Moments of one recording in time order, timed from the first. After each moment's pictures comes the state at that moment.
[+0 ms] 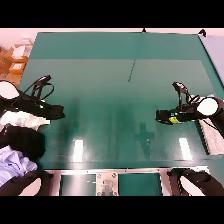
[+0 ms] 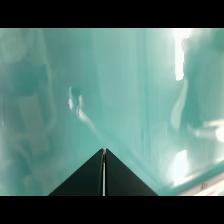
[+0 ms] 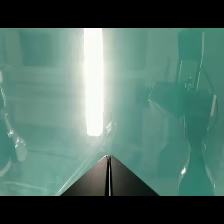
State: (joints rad) left arm -0.02 -1.02 0.89 1.10 -1.26 -1.37; right arm 0.10 -0.89 0.73 -1.29 1.13 1.69
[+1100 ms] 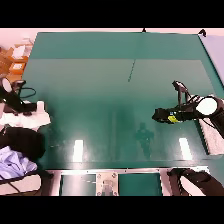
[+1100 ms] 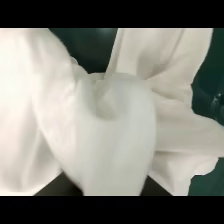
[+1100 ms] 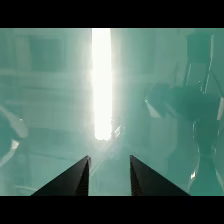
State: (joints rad) left arm 0.27 -1.39 1.11 1.68 -1.23 -1.48; right arm 0.10 -0.90 0.73 -1.26 1.11 1.69
